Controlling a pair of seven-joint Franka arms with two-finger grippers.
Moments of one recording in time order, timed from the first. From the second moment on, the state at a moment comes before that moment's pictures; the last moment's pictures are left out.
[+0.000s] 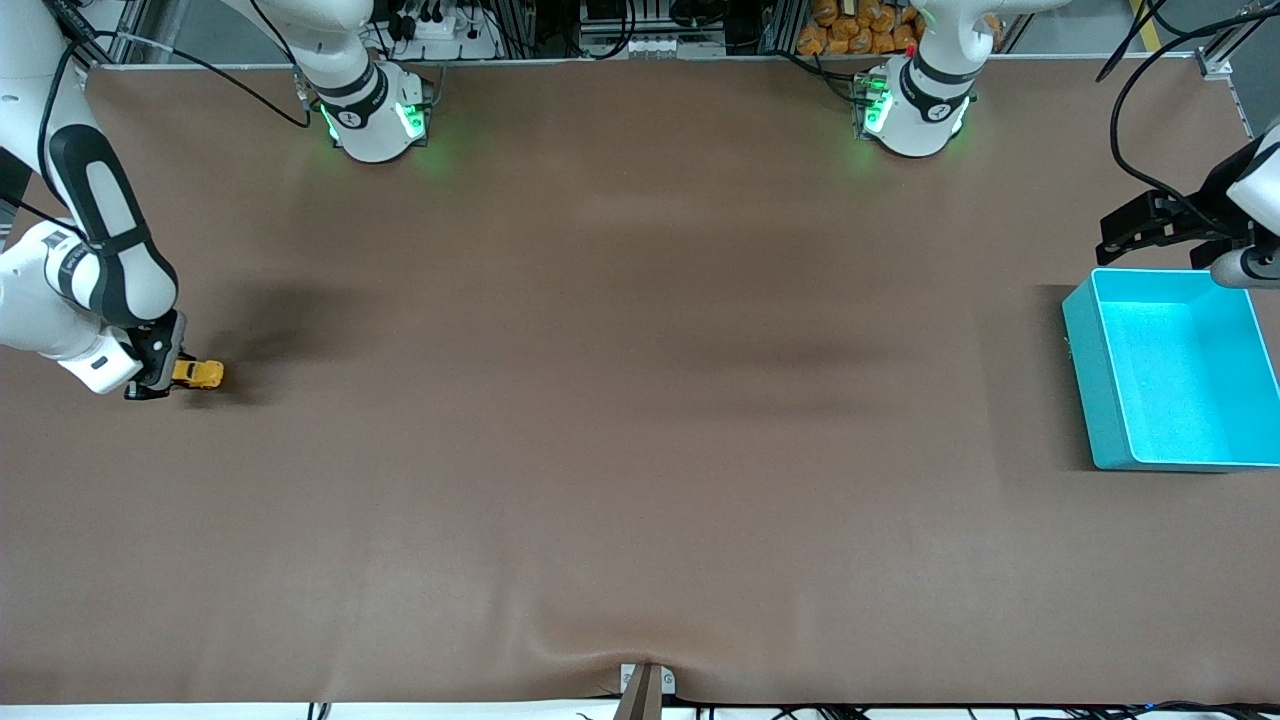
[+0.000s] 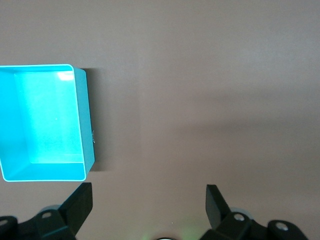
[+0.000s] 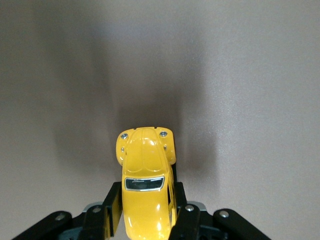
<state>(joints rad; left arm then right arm) 0.01 0.03 -0.06 -1.50 0.00 1.48 0.02 -0.30 0.47 -0.17 -2.09 0.04 2.51 -1.99</state>
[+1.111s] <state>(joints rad) 0.01 0.03 -0.06 -1.50 0.00 1.48 0.02 -0.31 0.49 -0.17 -1.93 0.10 2.25 -1.98</state>
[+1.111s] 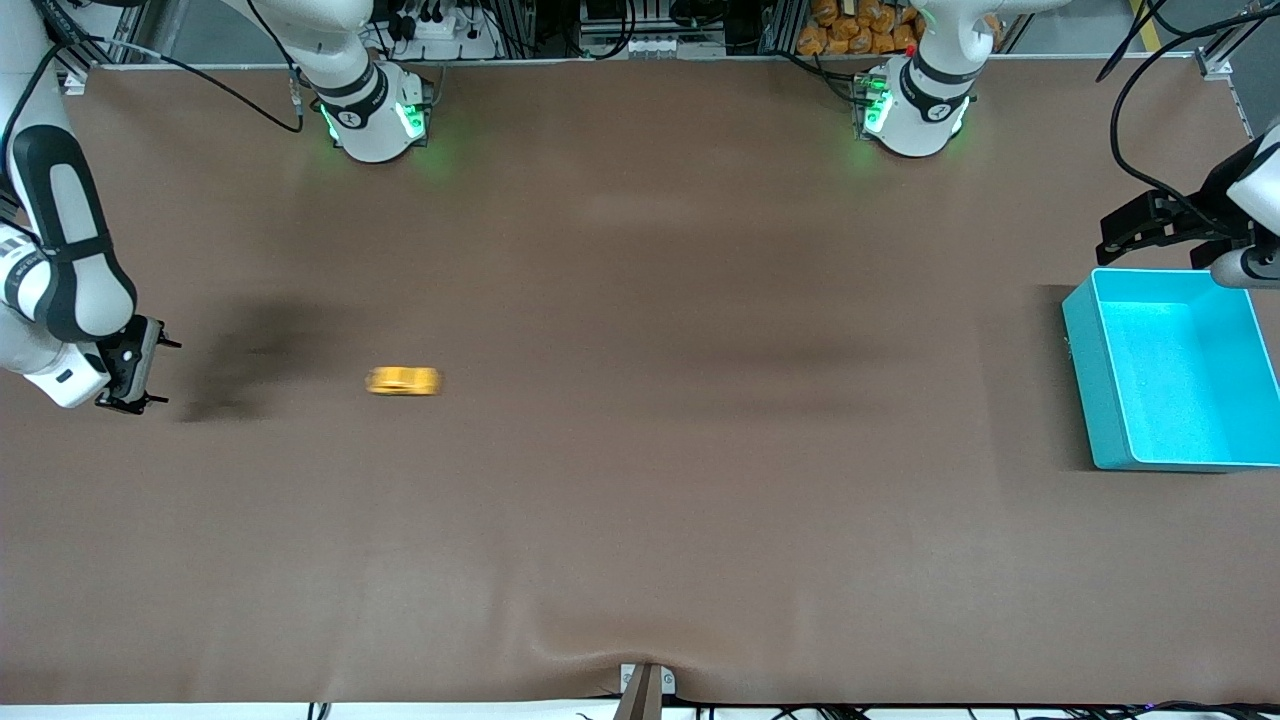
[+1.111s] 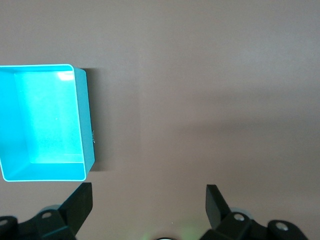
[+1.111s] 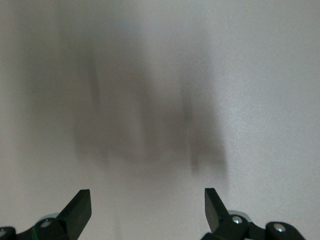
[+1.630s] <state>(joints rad) 0.01 0.03 -0.05 -1.50 0.01 1.46 -0.04 -0.30 0.49 -0.16 -1.84 0.13 2.13 -1.93</state>
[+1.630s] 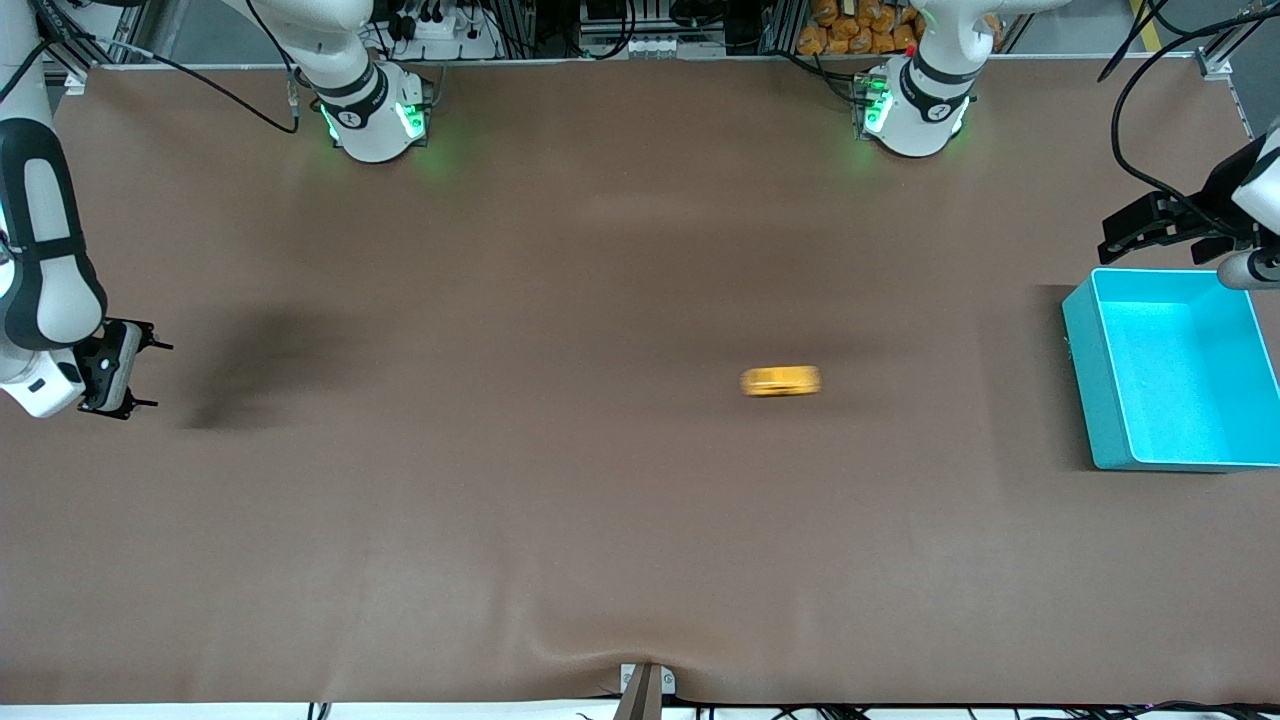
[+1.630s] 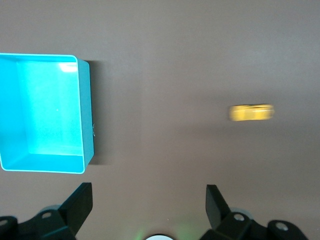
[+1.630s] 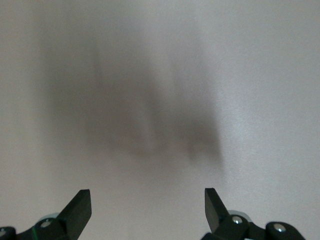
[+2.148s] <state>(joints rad) 0.01 0.03 -0.05 -1.53 0.01 1.45 -0.10 -0.30 0.49 -0.15 -1.80 0.16 2.06 -1.89</state>
